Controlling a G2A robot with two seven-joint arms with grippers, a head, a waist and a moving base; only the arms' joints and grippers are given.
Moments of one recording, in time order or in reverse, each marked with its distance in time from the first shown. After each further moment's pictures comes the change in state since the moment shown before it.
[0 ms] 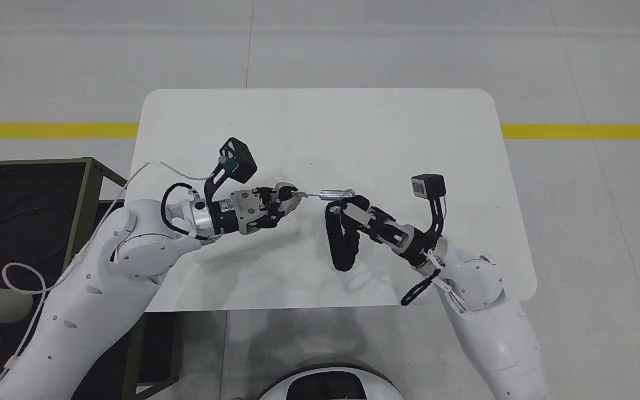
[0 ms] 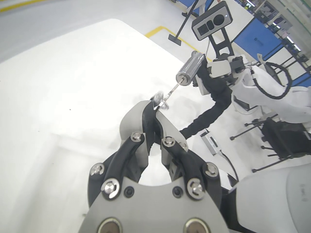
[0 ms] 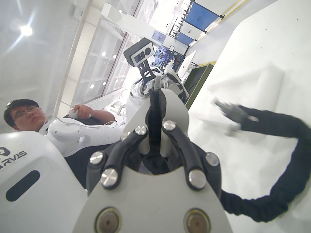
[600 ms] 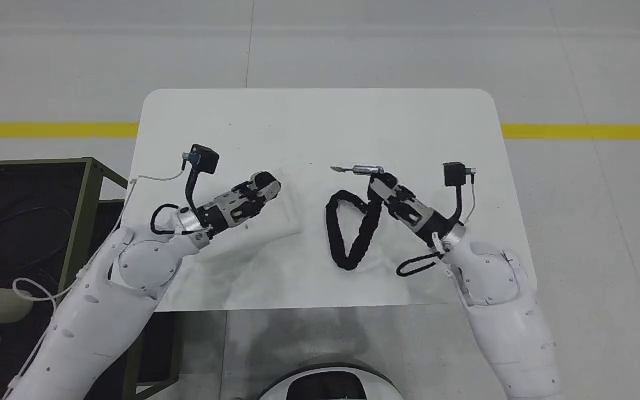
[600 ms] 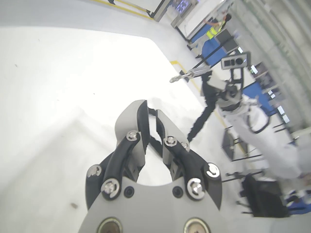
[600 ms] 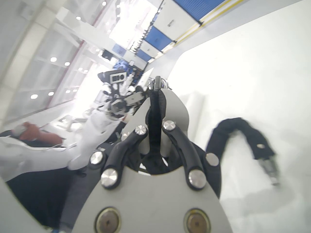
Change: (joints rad) left arm 0.129 -0.020 -0.059 0.062 -0.308 0.210 0.108; right arm 0.000 0.016 0.083 0.005 -0.447 0.067 -0.286
